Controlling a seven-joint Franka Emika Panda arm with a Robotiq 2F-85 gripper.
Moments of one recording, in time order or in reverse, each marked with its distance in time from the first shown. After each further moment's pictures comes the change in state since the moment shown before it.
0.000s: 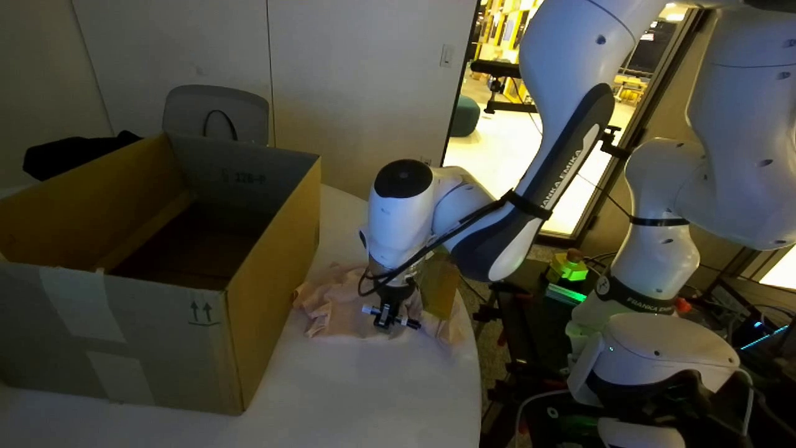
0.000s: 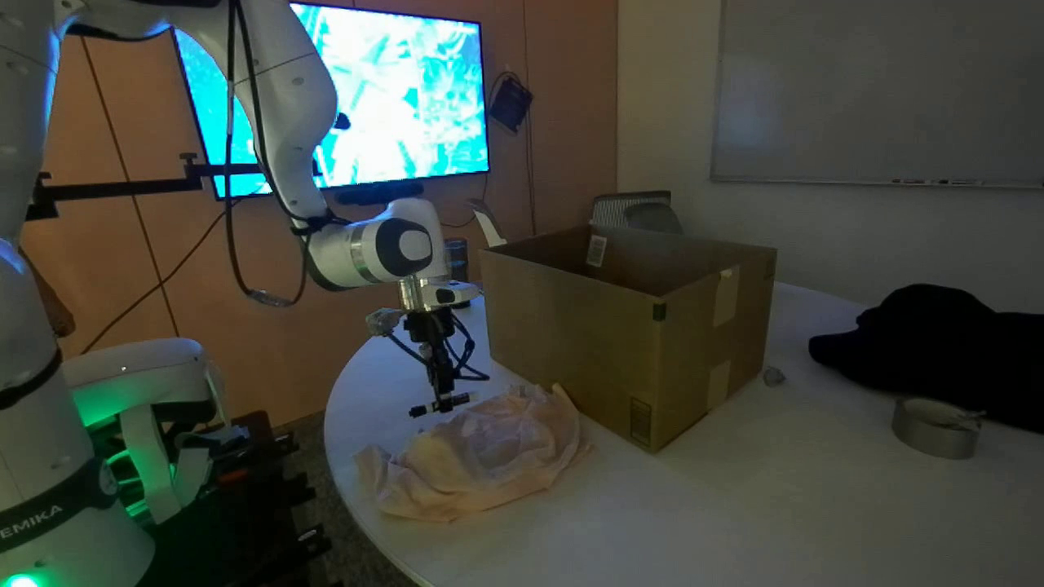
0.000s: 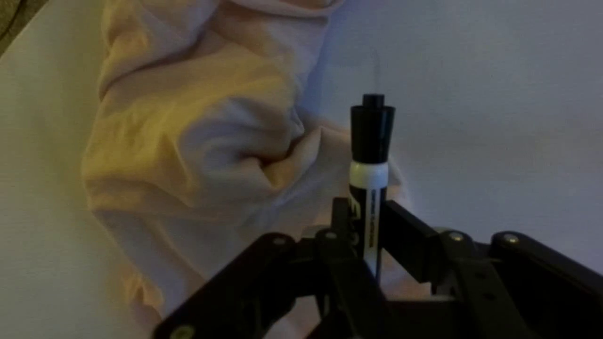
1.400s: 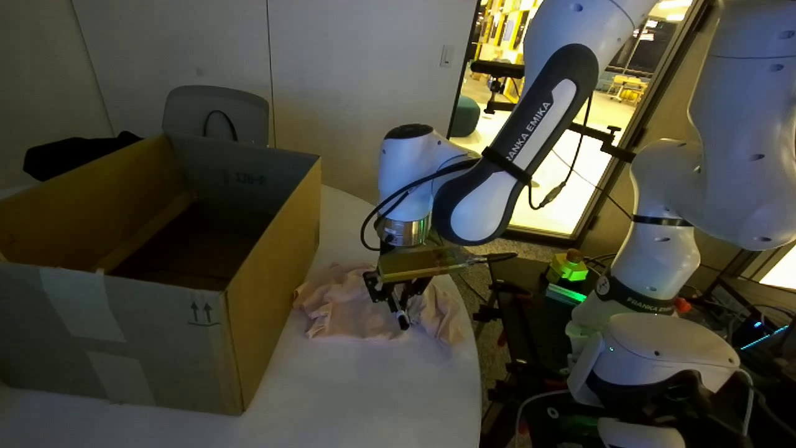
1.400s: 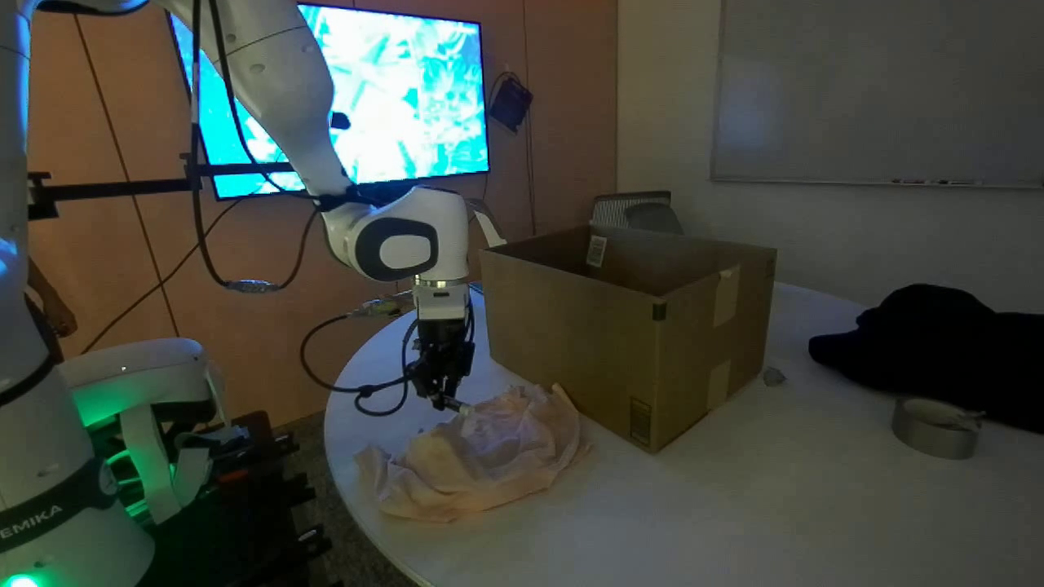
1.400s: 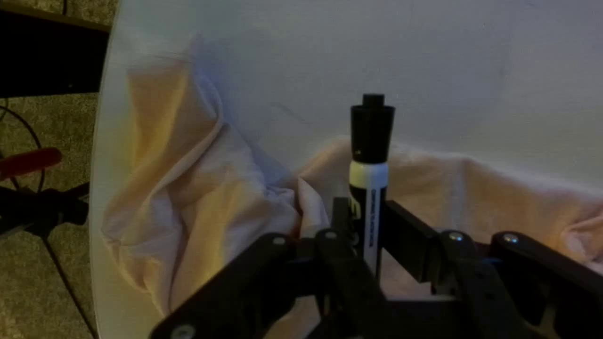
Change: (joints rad) arm -0.176 -0.086 0.072 -0.074 0.464 0.053 0.468
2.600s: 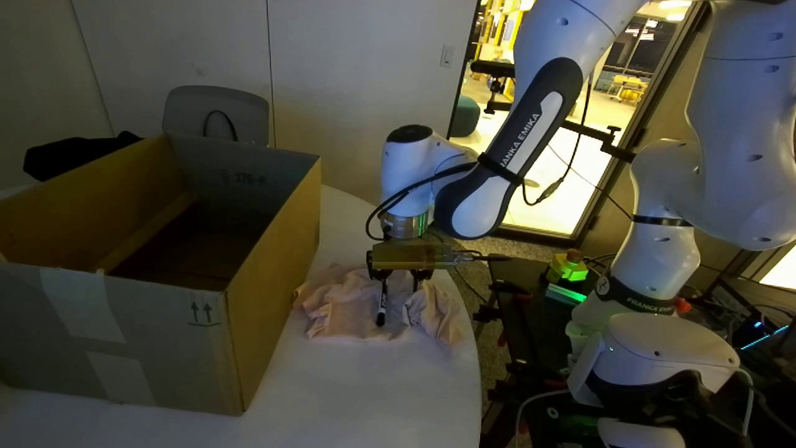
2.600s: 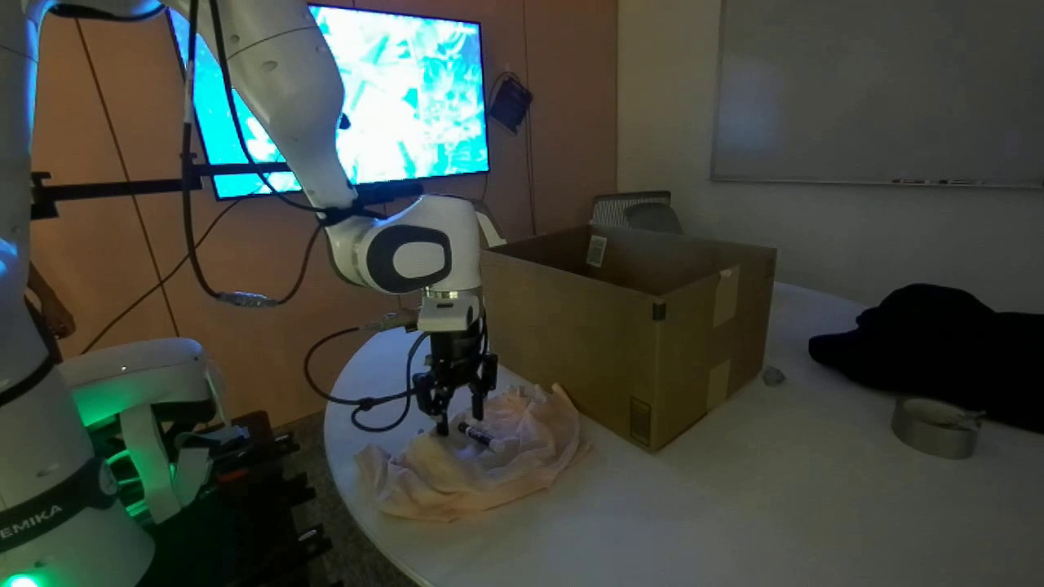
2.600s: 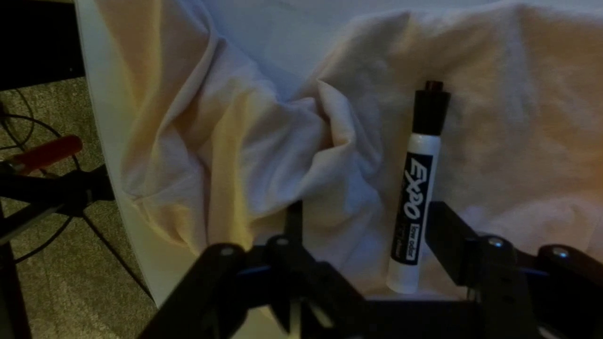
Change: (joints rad) arm -0.005 0.025 -0.098 -0.005 -0.178 0.022 0.274
